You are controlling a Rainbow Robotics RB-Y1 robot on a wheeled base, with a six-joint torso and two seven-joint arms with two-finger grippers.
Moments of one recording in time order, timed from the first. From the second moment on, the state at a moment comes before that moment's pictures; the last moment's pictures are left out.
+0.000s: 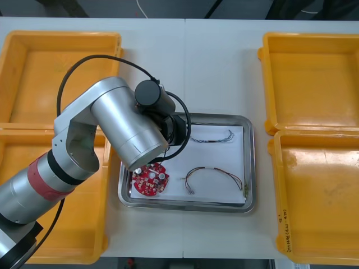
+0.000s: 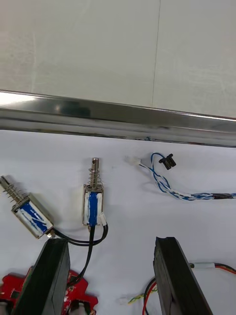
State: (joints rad) right arm -0.12 -0.76 -0.50 -2.16 -0.88 1.92 1.32; left arm -0.64 0.42 -0.64 -1.98 0.35 1.59 -0.51
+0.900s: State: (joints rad) right arm -0.14 -0.90 -0.45 -2.21 -1.13 1.92 1.29; left arm -0.67 0.57 -0.15 -2.09 0.77 1.91 -0.69
